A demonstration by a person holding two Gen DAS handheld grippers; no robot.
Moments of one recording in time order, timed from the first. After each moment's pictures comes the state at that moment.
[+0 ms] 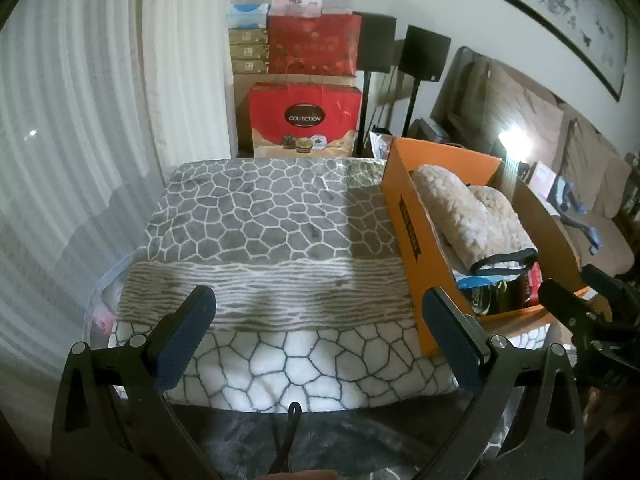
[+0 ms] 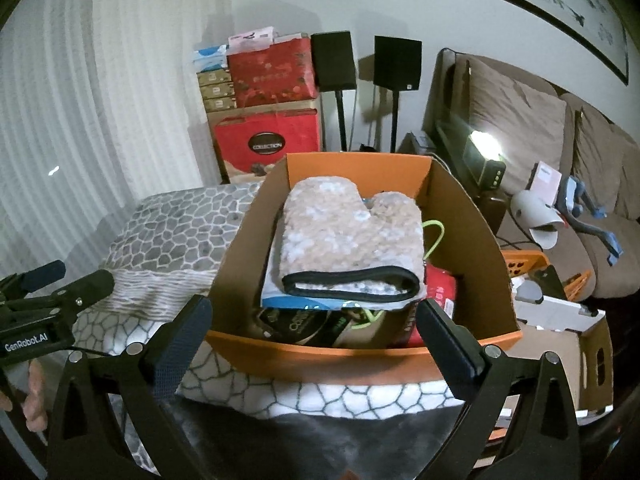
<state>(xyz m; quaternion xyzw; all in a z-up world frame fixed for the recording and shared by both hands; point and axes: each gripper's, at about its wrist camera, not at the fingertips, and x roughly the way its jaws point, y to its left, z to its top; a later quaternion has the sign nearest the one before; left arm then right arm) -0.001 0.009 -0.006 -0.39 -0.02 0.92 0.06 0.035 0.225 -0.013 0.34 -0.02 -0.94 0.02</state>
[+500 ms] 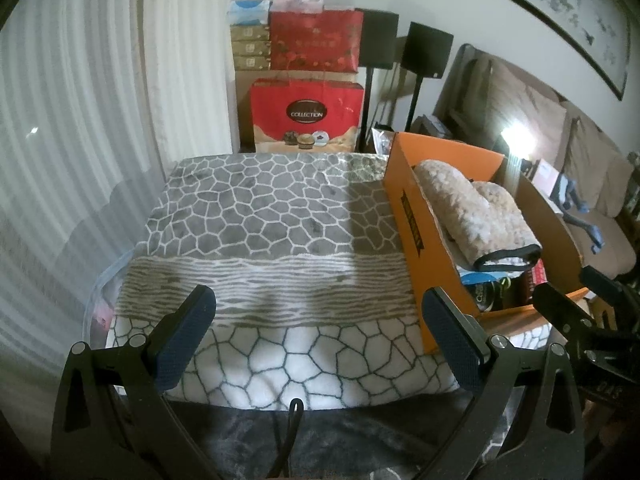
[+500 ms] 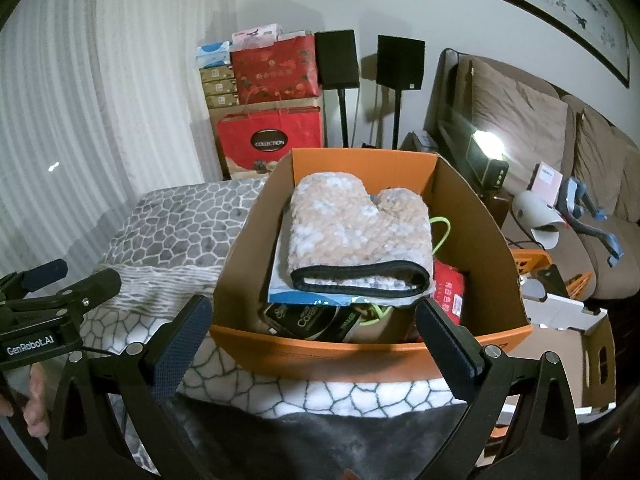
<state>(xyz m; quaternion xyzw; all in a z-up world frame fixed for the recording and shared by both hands) -0.002 0.008 -0.012 -0.39 -0.02 0.92 0.05 0.035 0.217 -0.018 0.34 -0.02 -0.94 0.02</state>
